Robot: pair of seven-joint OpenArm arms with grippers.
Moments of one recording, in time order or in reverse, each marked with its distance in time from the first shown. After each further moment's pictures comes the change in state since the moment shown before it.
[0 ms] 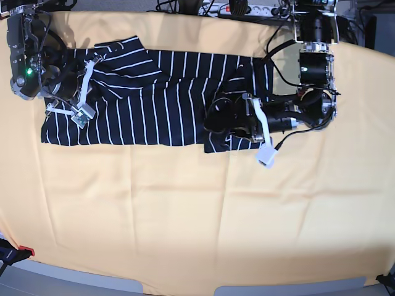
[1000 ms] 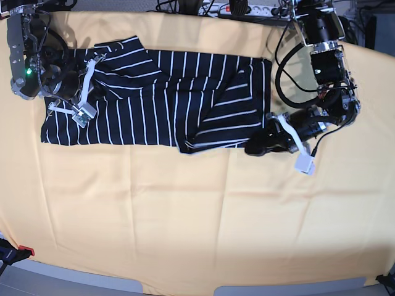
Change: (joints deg) left arm -0.2 1.4 -14.9 -0.1 14.9 -0.5 -7.0; right arm 0.0 0.0 0.0 0.0 3.1 0.7 -0.7
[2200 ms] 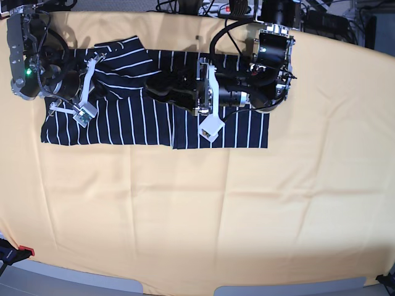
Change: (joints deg) left arm 5.3 9.0 25.7 0.0 -24.1 -3.4 12.8; right arm 0.1 0.0 0.0 0.0 0.9 0.7 0.0
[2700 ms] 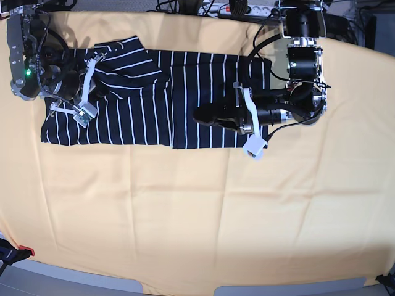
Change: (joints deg) left arm -3.4 -5.4 -12.1 0.2 10.0 -0.2 -0.1; right arm 0.4 0.0 0.0 0.0 0.0 -0.9 -0.2
